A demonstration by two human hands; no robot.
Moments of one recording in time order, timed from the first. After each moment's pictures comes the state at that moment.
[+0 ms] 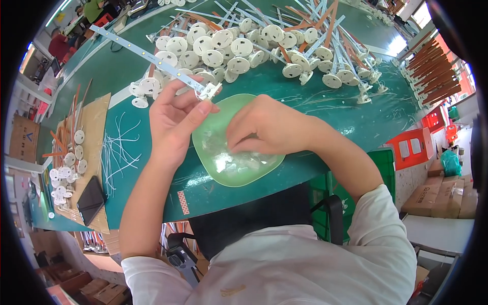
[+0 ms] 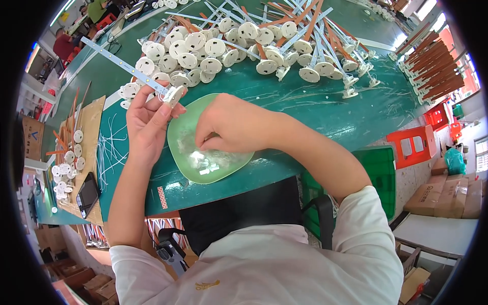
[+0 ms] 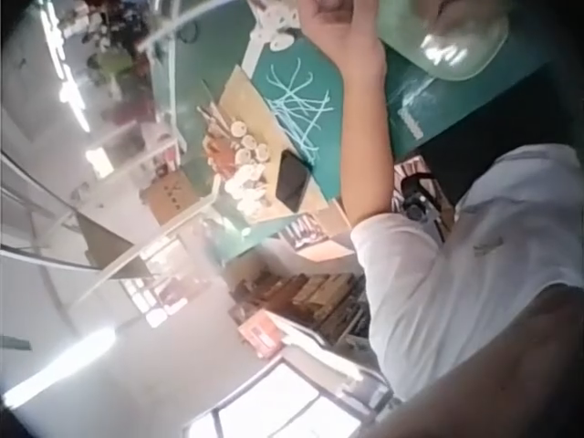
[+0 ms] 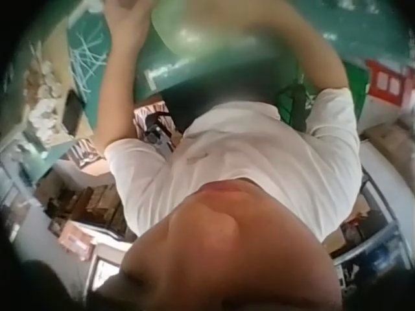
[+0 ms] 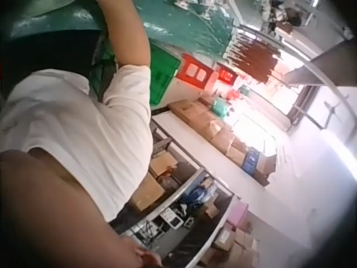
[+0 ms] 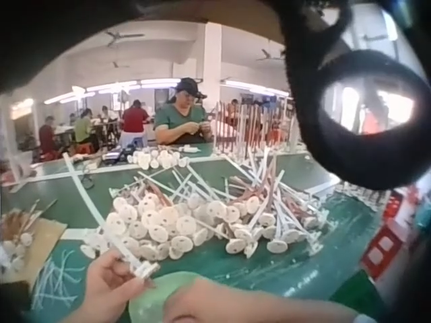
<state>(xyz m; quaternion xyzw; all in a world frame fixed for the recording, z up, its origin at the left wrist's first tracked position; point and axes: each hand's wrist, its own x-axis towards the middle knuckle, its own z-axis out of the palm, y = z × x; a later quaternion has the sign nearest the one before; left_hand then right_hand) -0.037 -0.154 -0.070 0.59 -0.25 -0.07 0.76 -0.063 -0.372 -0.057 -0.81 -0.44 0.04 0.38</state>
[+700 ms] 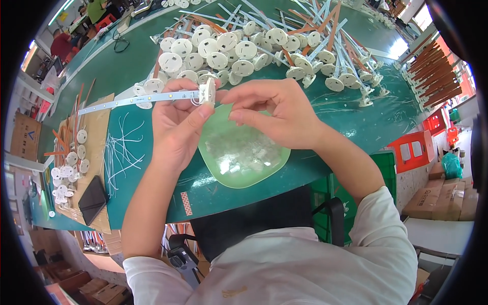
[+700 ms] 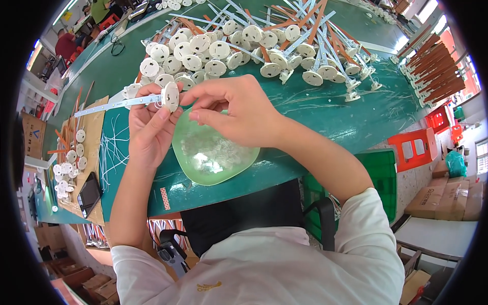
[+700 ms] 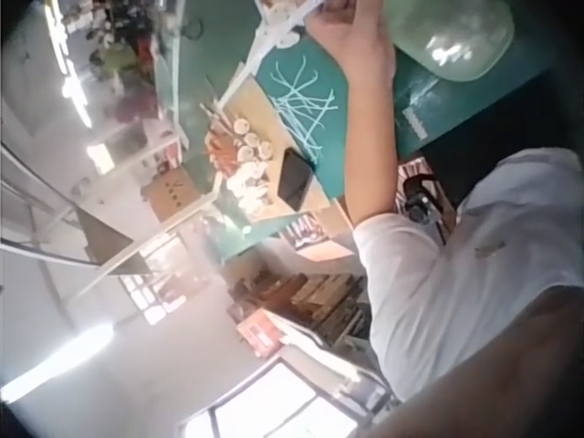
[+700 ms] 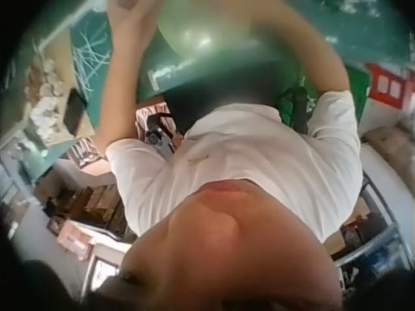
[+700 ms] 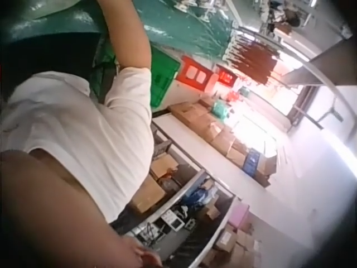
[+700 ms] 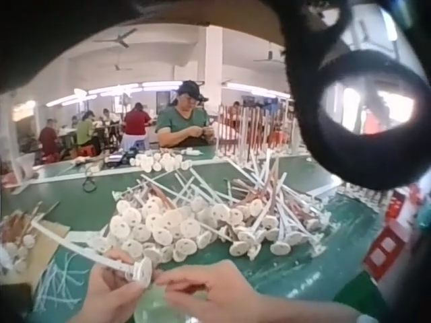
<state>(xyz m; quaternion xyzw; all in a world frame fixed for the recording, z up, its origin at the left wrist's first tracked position) -0.041 -0.156 -0.065 0.43 -0.23 -0.12 0.87 -0.072 -0.364 -0.040 -0.75 -0.22 0.00 0.62</state>
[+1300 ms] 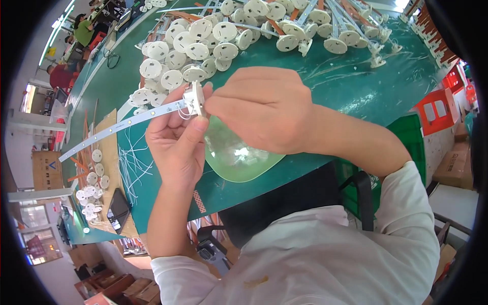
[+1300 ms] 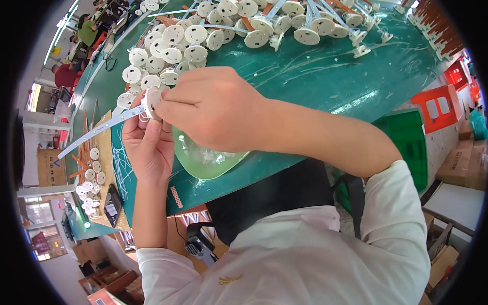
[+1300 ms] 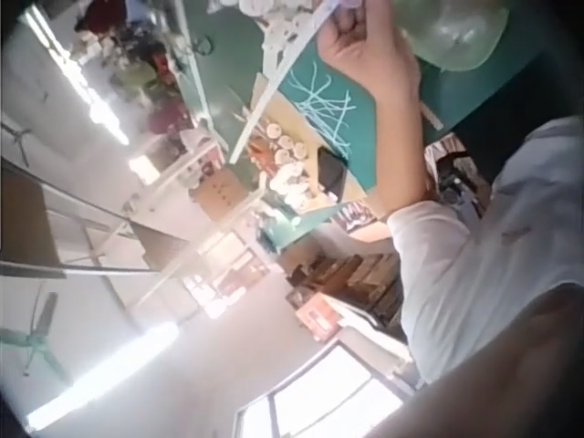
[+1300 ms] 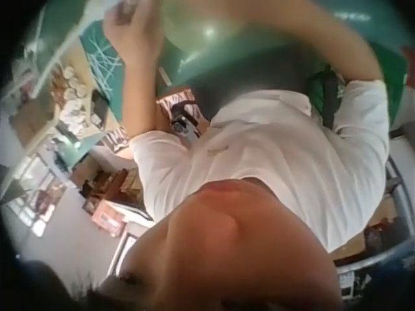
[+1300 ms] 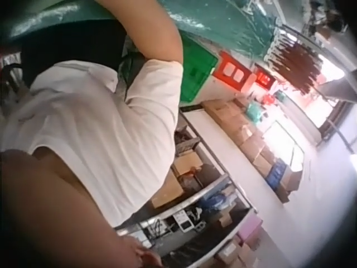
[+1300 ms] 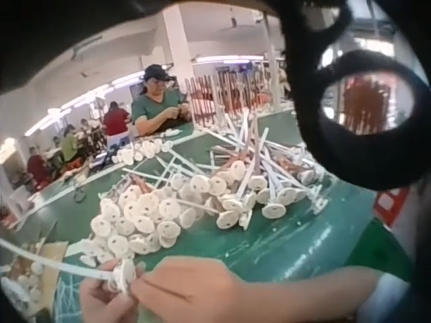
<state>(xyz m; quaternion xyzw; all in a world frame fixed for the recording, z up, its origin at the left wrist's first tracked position) -0.060 -0.166 -0.072 0.48 -0.24 -0.07 0.84 -0.067 -0.354 -0.063 -0.71 -0.39 -0.48 0.34</state>
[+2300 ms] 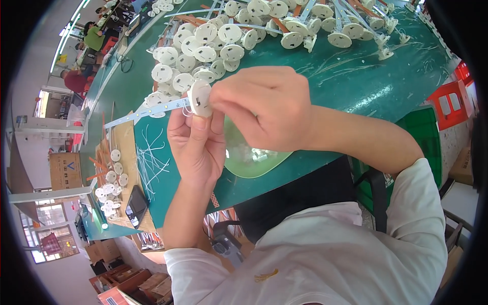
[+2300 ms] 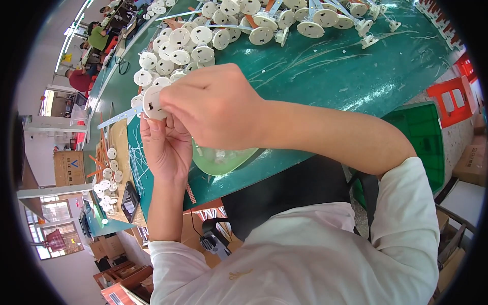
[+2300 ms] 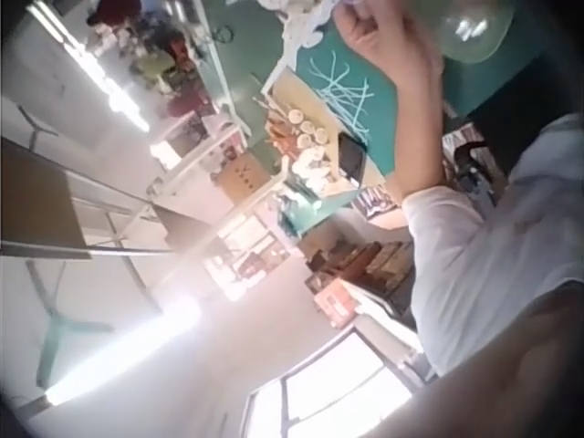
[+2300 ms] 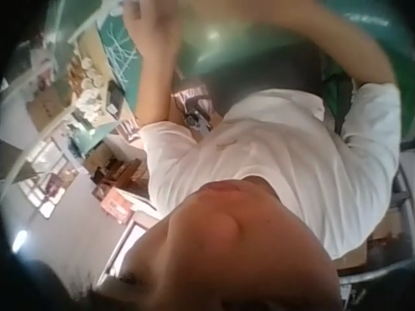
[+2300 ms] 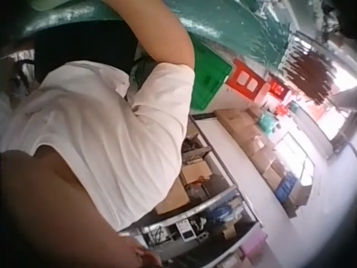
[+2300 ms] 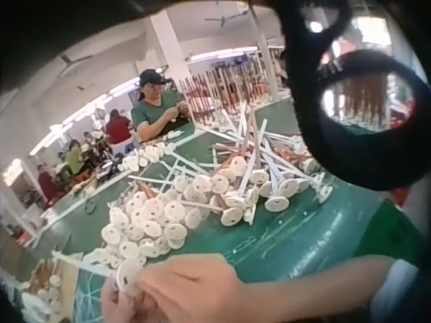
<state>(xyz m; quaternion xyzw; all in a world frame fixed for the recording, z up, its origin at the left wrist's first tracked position) -0.068 -0.172 -0.072 0.38 -0.21 -0.11 0.90 -0.068 -0.341 -0.063 -0.67 -0.32 -0.51 0.44</state>
